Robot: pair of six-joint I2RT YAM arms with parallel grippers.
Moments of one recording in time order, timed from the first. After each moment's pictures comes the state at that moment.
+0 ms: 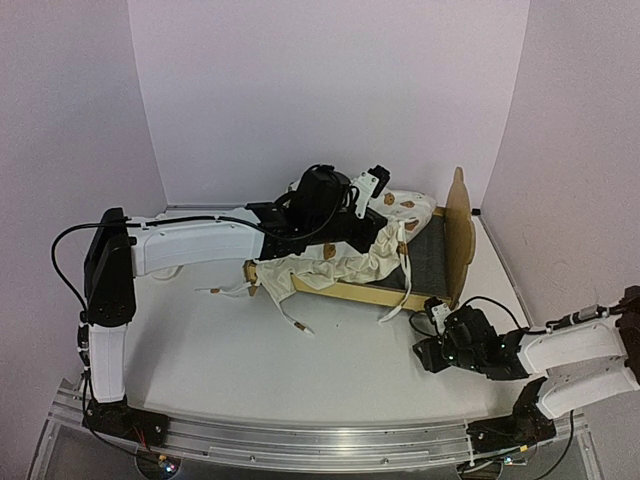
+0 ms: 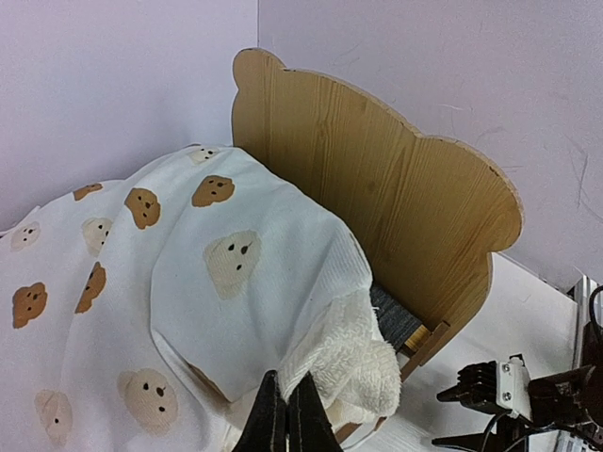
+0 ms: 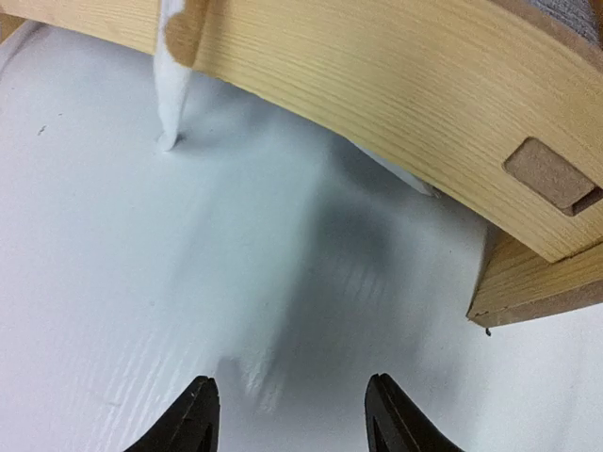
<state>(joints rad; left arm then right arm) -1.02 2.02 1.76 -0.04 -0.03 -0.08 0.80 1.25 0.23 0.23 0.30 0.31</state>
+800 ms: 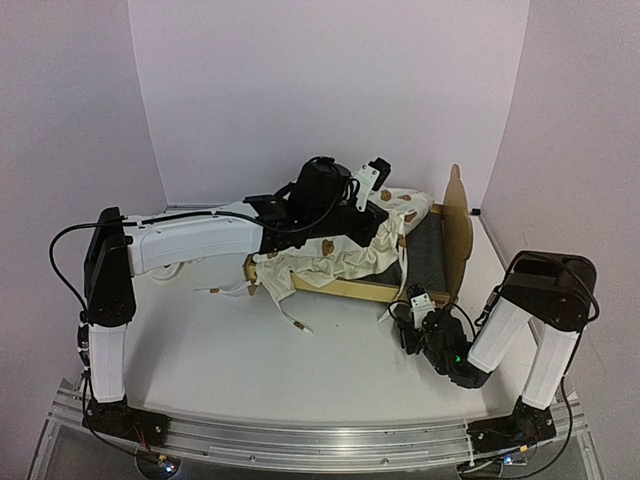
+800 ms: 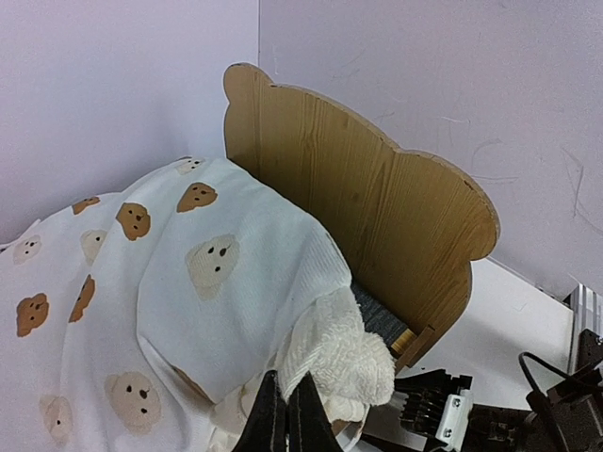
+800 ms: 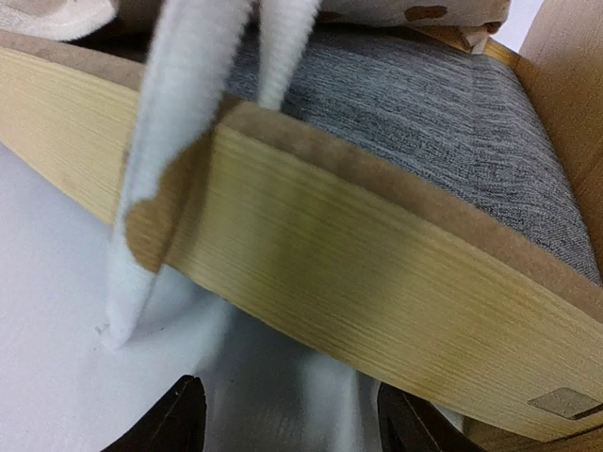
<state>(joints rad) -1.02 2.02 1.81 -0.09 -0.03 -0.08 0.82 1.86 0.30 1.09 0.61 0.06</state>
